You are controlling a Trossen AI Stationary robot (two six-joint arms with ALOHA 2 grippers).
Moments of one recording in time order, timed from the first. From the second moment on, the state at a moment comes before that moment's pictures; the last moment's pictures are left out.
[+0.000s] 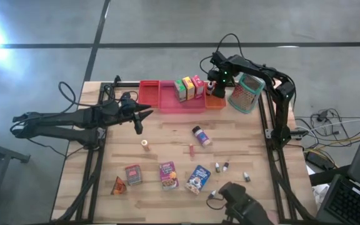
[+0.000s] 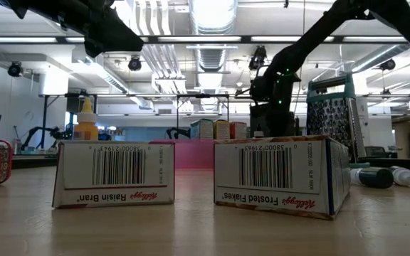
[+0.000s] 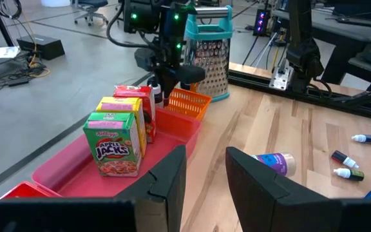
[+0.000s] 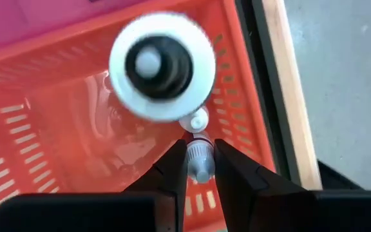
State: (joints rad) left arm 0.12 0.77 0.63 -0.09 -0.31 -0.13; right arm -0.87 2.01 1.54 -0.89 -0.09 -0.55
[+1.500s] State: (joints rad) left arm 0.12 0.77 0.63 -0.09 -0.31 -0.13; right arm -0.89 2.01 1.46 -0.78 -0.11 -0.53
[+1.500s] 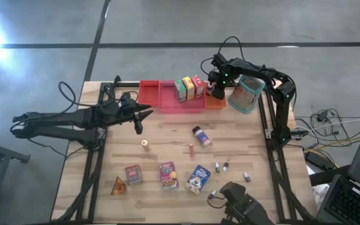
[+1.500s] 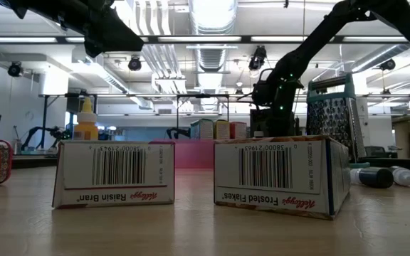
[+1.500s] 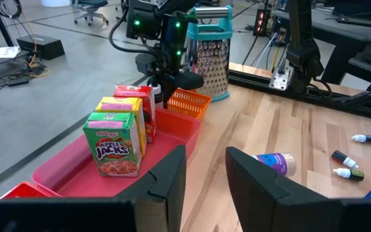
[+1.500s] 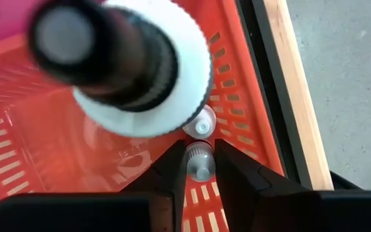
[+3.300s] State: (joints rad) left arm 0.12 0.77 0.63 -0.09 -0.31 -0.13; right arm -0.46 1.52 1.46 -0.98 -0.09 -0.32
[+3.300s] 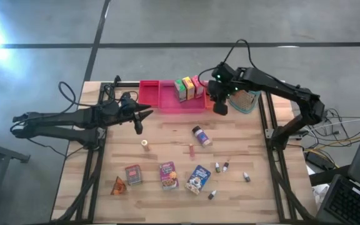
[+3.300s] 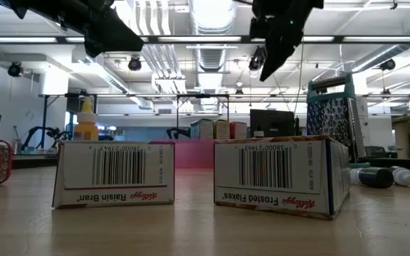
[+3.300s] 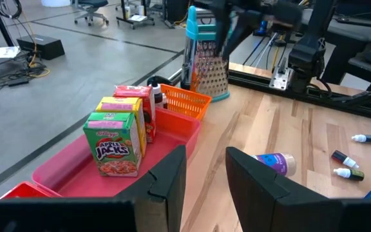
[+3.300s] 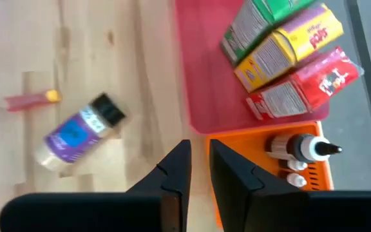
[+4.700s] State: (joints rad) left arm 0.12 0.77 0.63 -0.08 -0.30 -0.20; right arm 0.14 1.43 1.44 -1.26 0.27 0.22
